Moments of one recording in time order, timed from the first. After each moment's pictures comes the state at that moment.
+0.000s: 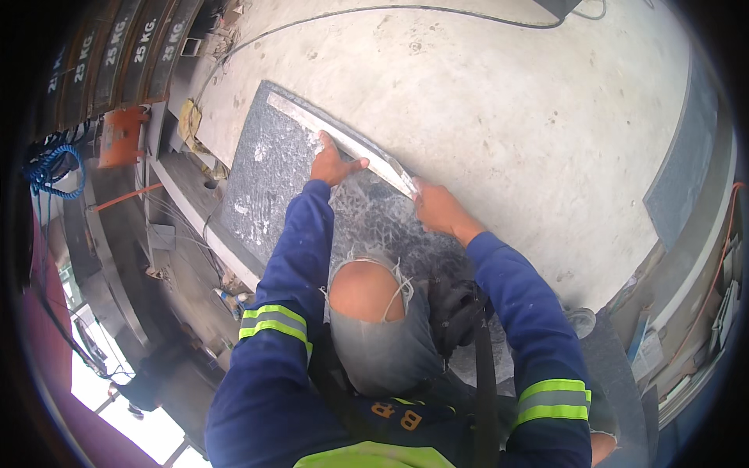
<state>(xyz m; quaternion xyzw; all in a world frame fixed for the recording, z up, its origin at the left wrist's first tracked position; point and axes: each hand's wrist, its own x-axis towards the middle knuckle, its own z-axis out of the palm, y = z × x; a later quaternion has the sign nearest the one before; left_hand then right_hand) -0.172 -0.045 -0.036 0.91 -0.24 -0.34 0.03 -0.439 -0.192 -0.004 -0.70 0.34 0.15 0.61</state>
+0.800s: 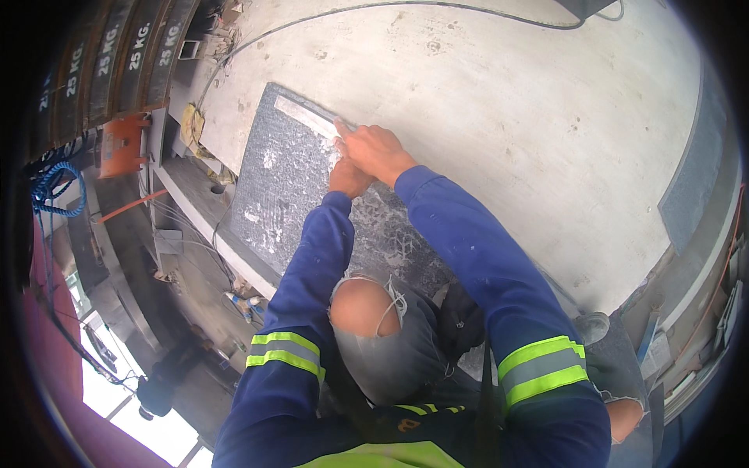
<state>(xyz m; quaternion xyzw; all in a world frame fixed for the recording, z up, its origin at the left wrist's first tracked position) -0.165 -0.054 -0.042 0.90 -0.24 -0.36 -0.02 -0.227 -0.184 -0.003 -0.91 0.14 0.08 0.39</state>
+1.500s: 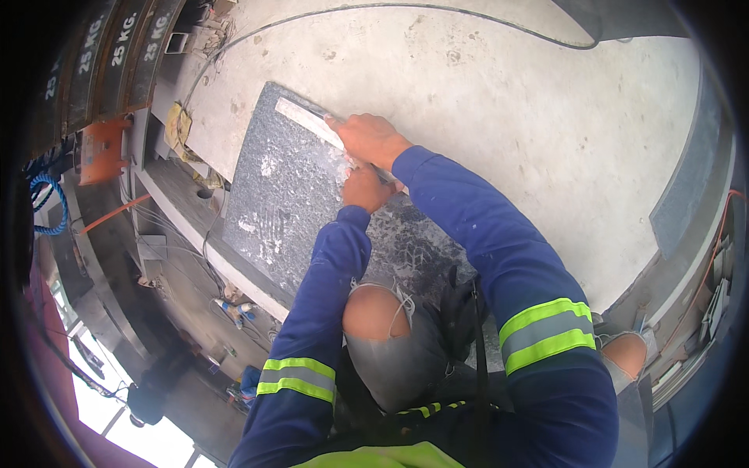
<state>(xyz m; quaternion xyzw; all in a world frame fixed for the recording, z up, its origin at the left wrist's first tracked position) -0.160 -0.061 -0.039 0.88 -0.18 -0.45 -0.01 -0.143 -0.196 -0.021 -0.90 0.08 0.16 0.39</state>
